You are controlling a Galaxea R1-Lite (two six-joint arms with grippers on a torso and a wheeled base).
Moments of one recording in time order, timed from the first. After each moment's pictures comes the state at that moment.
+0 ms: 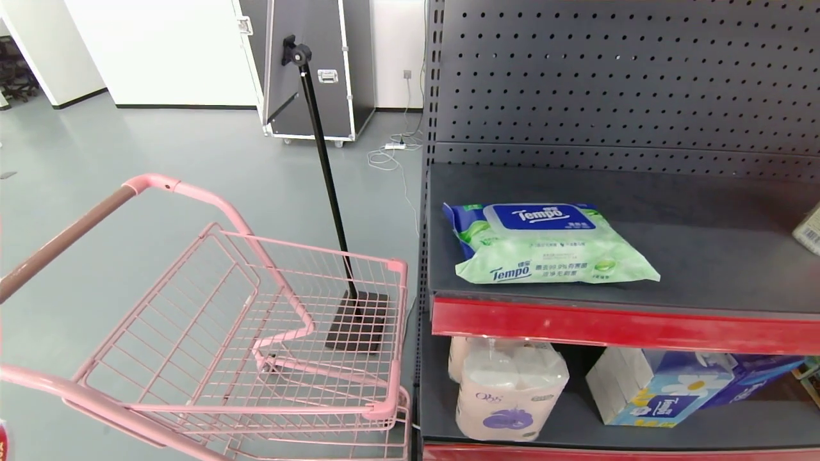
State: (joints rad) left arm -0.22 0.19 -0.45 0.26 0.07 -0.08; right arm 0.00 0.00 0.00 0.00 -0.01 0.00
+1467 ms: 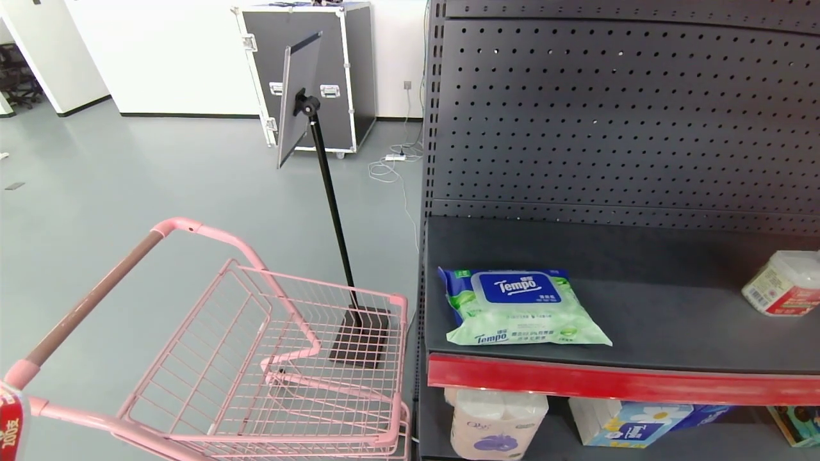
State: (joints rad) left arm -0.33 0.27 -0.46 0.17 0.08 0.03; right arm 0.00 0.00 0.00 0.00 -0.01 0.00
